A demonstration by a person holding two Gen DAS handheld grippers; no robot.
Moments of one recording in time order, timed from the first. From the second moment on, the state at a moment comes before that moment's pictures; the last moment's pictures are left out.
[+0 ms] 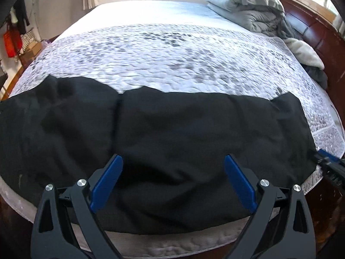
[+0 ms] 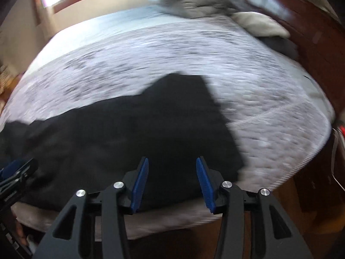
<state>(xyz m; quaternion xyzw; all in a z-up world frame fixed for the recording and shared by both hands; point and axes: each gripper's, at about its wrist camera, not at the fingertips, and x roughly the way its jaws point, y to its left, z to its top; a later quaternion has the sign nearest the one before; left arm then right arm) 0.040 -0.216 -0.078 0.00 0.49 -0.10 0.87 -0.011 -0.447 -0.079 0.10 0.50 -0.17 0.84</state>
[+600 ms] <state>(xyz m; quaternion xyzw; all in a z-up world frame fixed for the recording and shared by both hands) 0.047 -0.010 -0.078 -0.07 0.50 0.06 0.86 0.017 -0.398 -0.102 0.11 0.54 -0.14 0.82</state>
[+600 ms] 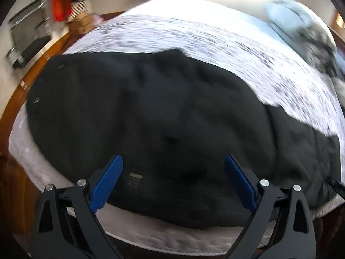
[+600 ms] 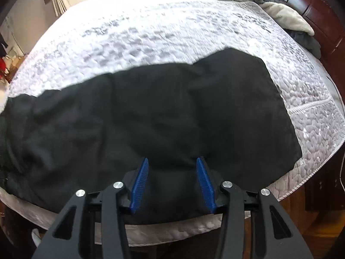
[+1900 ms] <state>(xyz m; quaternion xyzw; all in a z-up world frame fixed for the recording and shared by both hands) 0.064 -0.119 -0.089 -0.05 0.53 -0.06 0.85 0.169 -0.374 -0.125 -0.13 0.59 0.18 0.78</state>
